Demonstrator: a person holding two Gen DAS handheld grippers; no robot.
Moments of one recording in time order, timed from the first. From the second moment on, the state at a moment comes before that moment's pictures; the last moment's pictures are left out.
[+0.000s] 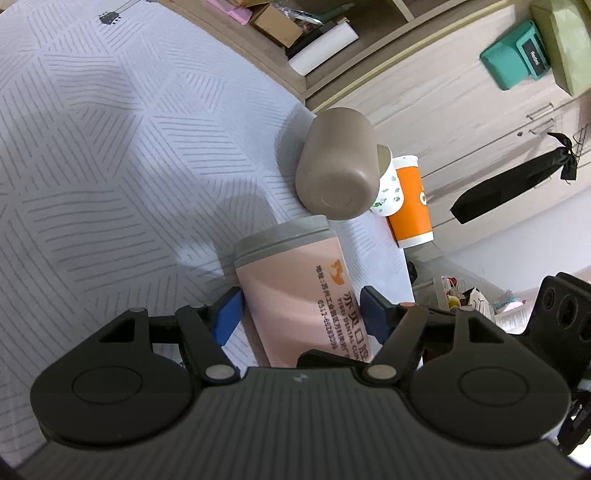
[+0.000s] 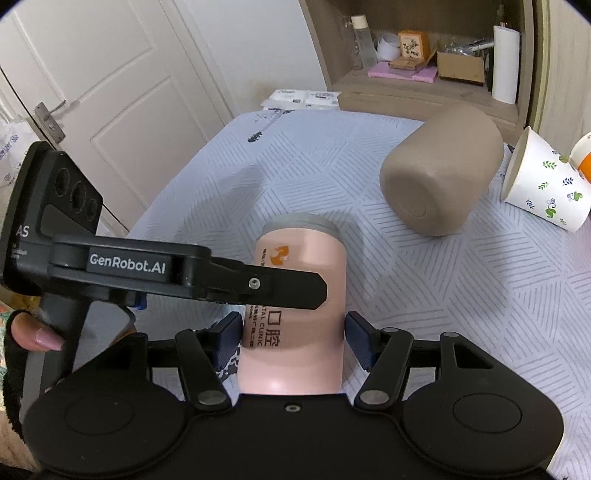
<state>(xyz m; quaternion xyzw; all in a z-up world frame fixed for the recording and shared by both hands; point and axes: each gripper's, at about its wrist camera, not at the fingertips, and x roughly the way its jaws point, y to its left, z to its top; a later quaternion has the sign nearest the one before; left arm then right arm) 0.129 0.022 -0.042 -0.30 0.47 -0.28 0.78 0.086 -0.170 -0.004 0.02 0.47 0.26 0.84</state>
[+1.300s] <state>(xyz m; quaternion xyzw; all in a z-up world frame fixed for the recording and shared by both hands) 0.061 0.006 0.047 0.02 0.26 -0.32 0.91 0.022 -0.146 -0.009 -0.11 0.20 0.24 0.94</state>
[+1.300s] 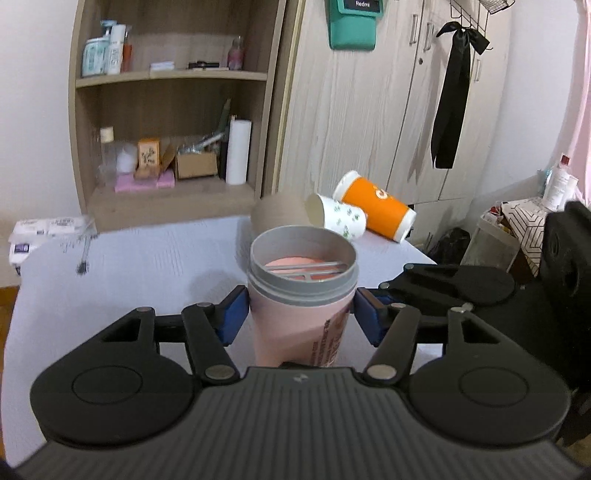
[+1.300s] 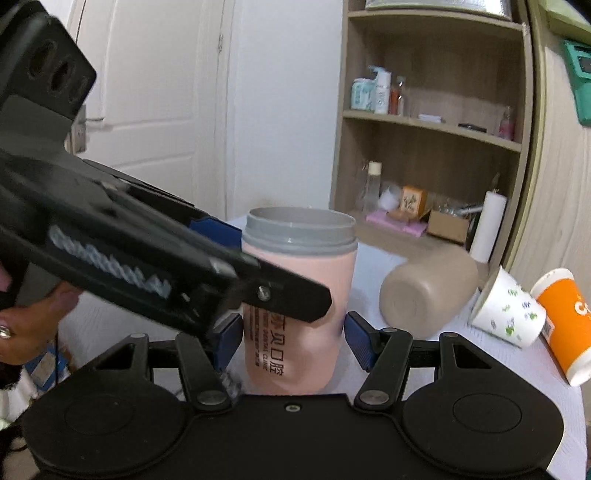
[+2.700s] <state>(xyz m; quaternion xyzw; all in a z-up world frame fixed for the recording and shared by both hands) 0.092 0.000 0.022 -0.03 0.28 -0.30 0.91 0.048 -0.142 -0.033 -0.11 0.19 0.22 0.95</state>
